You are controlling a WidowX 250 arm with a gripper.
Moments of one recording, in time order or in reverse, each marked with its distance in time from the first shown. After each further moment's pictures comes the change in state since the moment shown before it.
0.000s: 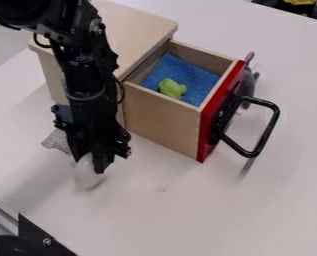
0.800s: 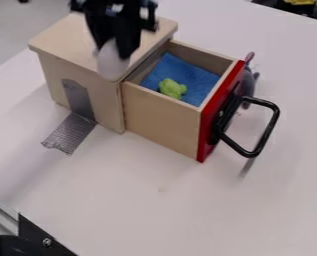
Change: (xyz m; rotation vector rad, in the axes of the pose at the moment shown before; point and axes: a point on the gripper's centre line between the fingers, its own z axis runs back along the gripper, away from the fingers) arm 0.082 0.014 0.132 -0.012 -0.193 0.031
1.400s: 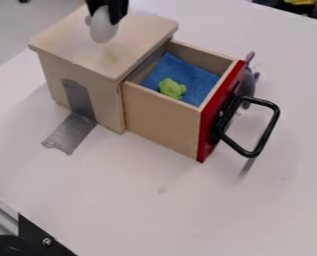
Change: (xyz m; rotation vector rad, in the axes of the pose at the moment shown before) arm 0.031 0.056 -0.019 0.060 0.064 0.071
